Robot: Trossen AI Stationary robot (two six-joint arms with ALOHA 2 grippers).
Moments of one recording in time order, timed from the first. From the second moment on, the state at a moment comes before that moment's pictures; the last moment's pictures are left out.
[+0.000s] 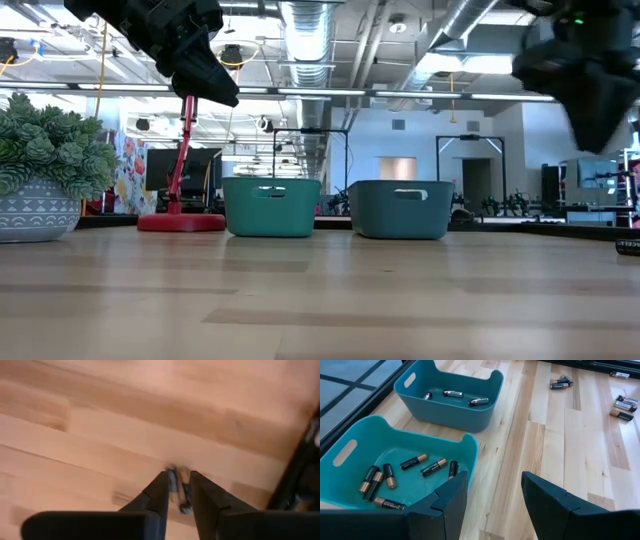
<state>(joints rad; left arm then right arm) 0.05 1.01 0.74 -0.28 -0.20 -0.15 0.18 1.16 0.91 -1.22 0.10 1.47</state>
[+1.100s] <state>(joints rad) 0.05 1.01 0.74 -0.27 -0.20 -0.22 0.28 1.29 0.62 -0.91 -0.08 1.43</state>
